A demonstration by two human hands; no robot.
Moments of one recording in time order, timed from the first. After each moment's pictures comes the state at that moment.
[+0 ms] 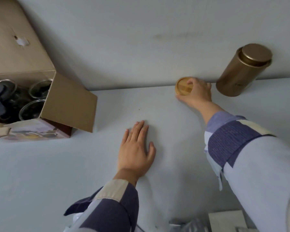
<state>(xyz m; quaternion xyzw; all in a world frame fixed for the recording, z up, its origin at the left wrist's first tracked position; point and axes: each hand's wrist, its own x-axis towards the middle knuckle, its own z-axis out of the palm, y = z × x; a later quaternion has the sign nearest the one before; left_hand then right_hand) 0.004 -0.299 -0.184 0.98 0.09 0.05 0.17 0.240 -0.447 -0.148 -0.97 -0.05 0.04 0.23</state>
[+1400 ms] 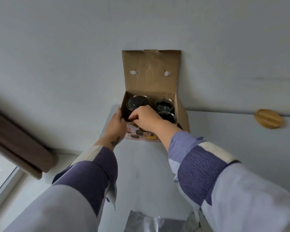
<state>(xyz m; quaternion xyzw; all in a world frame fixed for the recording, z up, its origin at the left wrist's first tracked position) -0.118 0.056 -0.064 0.84 0.32 0.10 0.42 -0.032 -0.047 -0.029 -0.85 -0.43 0.18 0.25</state>
